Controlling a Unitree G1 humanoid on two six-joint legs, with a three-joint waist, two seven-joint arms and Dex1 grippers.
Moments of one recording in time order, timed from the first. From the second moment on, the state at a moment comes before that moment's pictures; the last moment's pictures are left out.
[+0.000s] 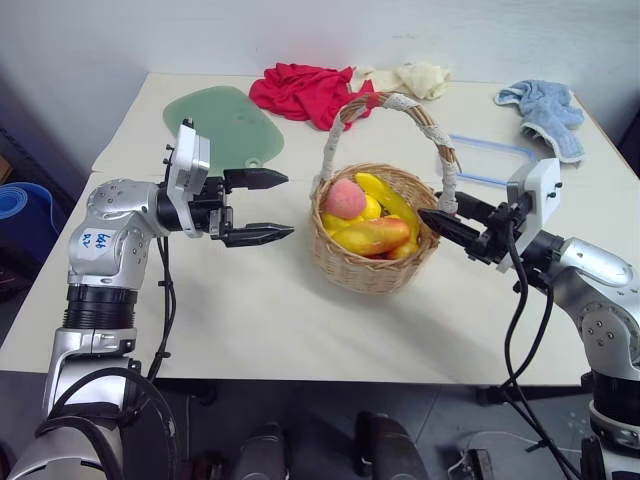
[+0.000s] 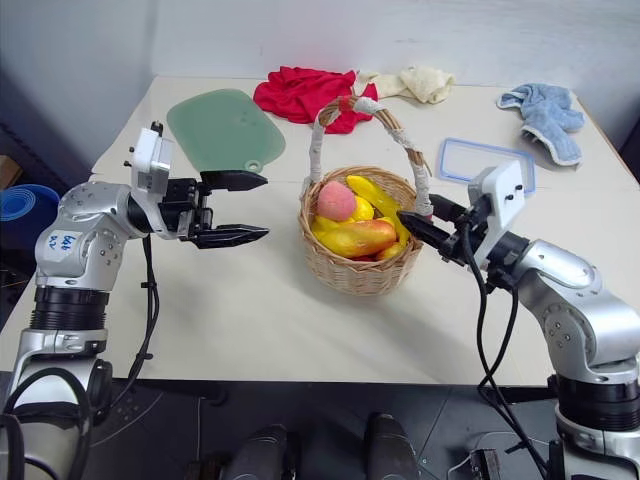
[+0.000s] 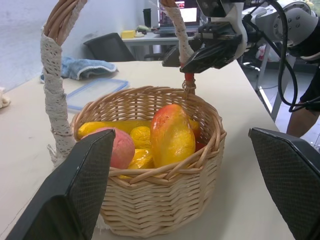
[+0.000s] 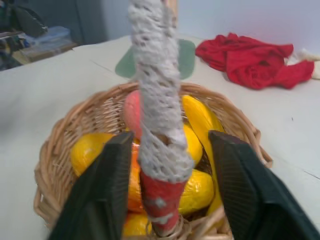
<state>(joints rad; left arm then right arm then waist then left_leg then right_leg) -0.80 0.61 0.06 0.22 -0.51 0.34 -1.29 -0.32 -0.70 -0.23 -0.36 0.71 0.64 0.67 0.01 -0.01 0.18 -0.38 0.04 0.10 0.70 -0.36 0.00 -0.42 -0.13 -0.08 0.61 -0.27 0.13</state>
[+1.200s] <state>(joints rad) -0.90 0.52 0.04 0.36 -0.50 0.31 -1.31 0.09 -0.68 -0.91 0.16 0.57 0.15 0.65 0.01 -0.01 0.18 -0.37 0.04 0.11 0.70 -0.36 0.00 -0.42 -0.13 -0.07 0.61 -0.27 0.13</state>
